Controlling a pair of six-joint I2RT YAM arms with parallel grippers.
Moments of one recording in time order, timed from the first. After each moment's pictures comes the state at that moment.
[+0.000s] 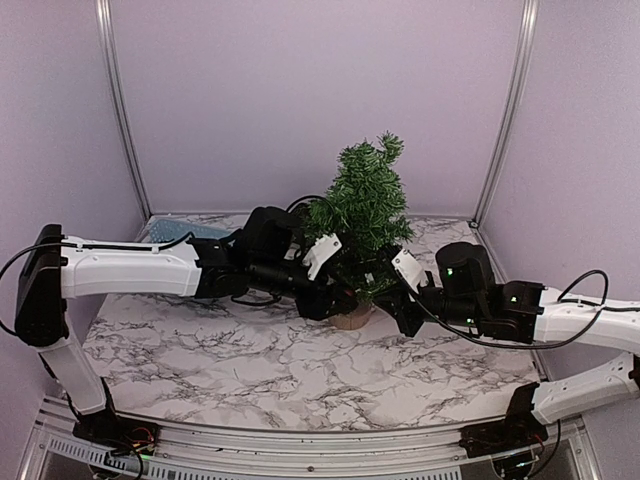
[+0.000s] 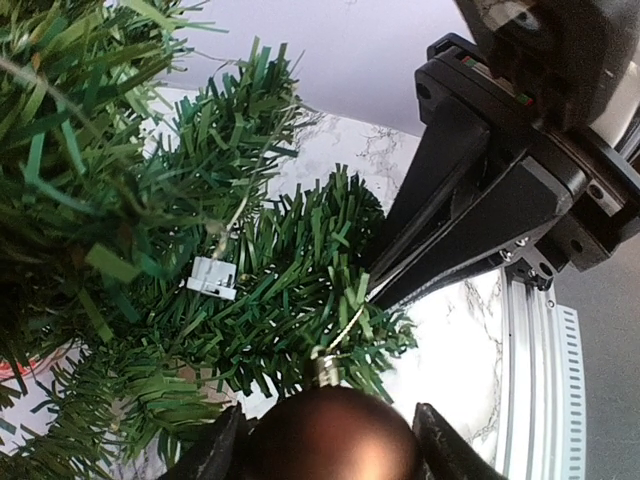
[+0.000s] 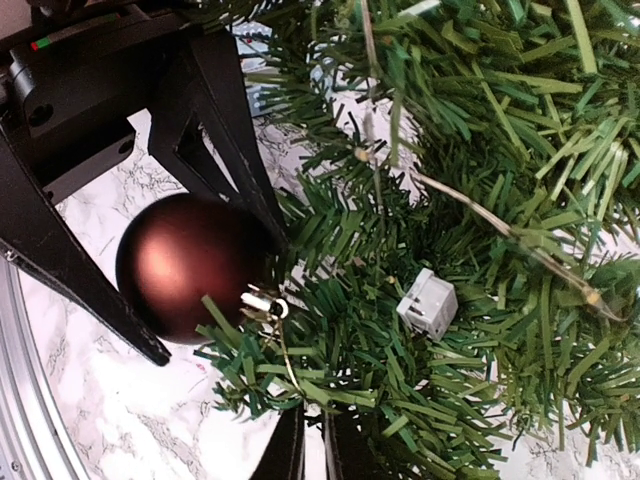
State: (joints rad) left arm -1.00 1.73 1.28 -0.08 0.34 0.04; right arm 0.92 1.08 0.72 -0.14 0.05 0.00
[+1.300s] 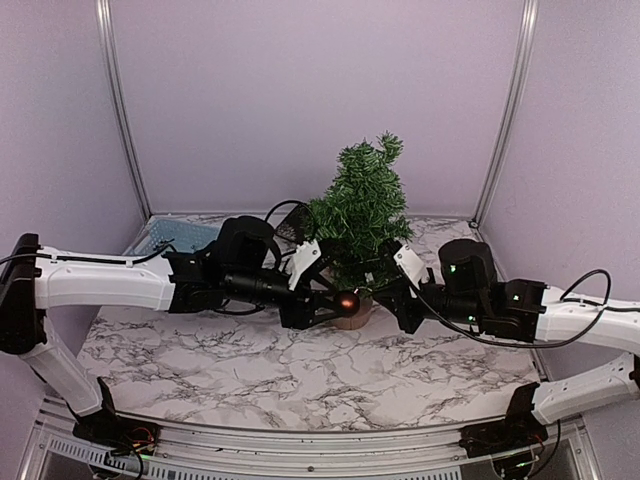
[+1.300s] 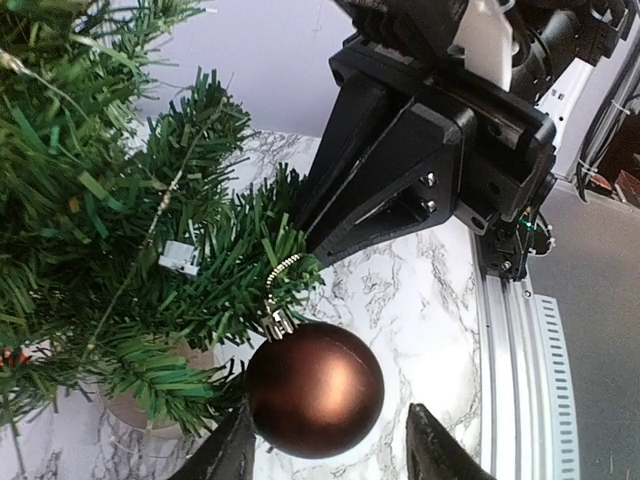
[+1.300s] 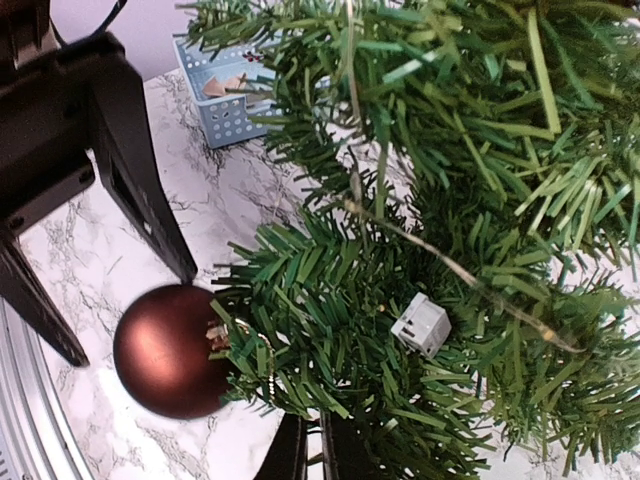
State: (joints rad) left arm -1.01 1.58 1.09 0.06 0.37 0.07; right arm 0.92 1.07 0.73 -0.13 0.05 0.01
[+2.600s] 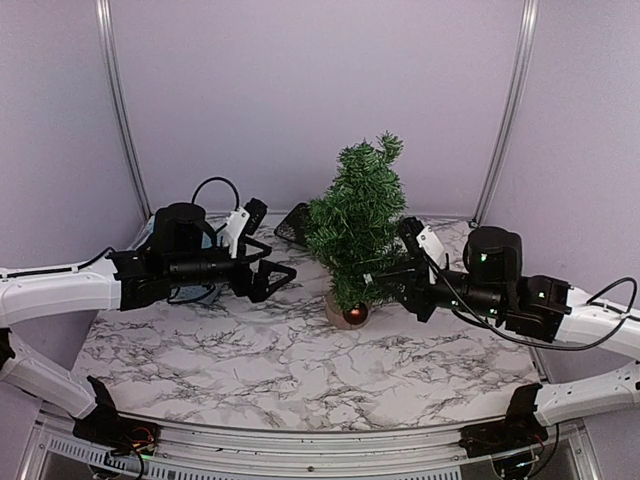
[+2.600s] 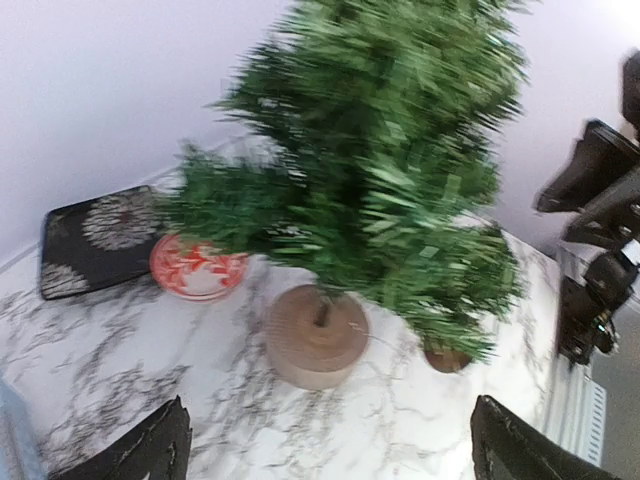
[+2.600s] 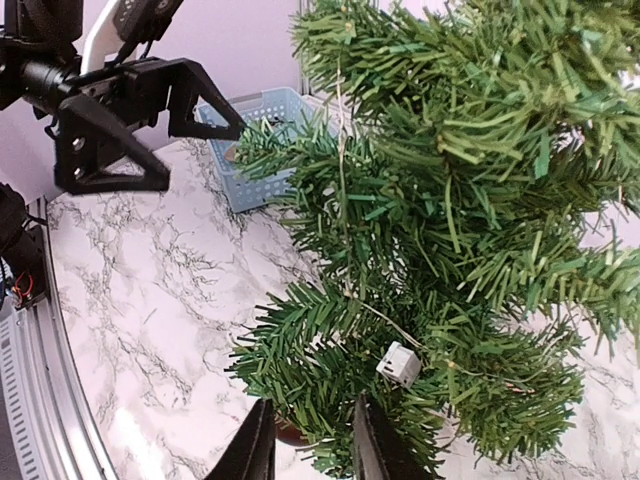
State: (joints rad) left arm -0.83 1.33 0.89 0.10 0.25 -0.10; right arm 0.92 0.96 0.77 -0.13 0.02 0.02
